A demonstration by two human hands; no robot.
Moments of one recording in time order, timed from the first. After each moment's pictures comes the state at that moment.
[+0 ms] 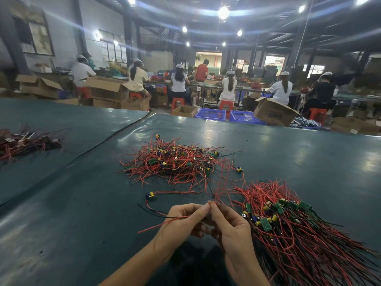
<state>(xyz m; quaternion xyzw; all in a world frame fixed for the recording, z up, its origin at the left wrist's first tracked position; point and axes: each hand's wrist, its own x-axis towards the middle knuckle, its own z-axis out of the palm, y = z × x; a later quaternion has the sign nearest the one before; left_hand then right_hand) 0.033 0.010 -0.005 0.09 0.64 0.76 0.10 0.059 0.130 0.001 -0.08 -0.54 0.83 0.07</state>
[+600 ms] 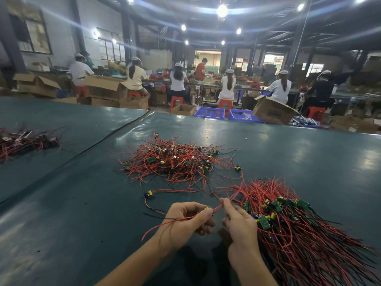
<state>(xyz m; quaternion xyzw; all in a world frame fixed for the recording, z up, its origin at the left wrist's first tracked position) 0.032 0.012 -0.009 0.15 0.67 0.73 0.07 0.038 0.143 -0.005 -0.22 -0.55 0.80 0.10</state>
